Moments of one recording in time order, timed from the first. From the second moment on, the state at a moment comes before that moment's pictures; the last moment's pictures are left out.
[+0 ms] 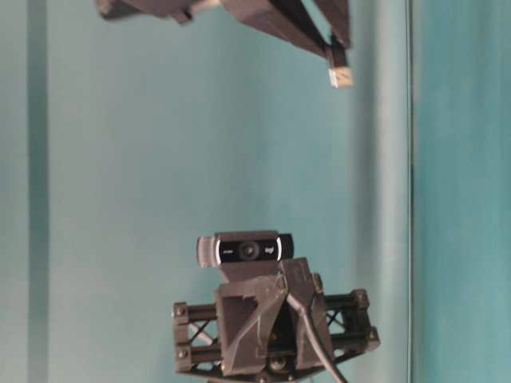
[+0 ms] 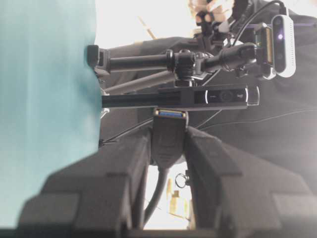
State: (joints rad) left arm 0.56 0.21 0.53 -1.47 1.44 0.89; right arm 0.41 -0.07 0.72 -1.32 0.98 0.61
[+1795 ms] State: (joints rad) left arm 0.46 0.45 0.26 -1.47 1.53 0.89; right arm 0.43 -0.11 0.79 -1.71 0.87 0.67
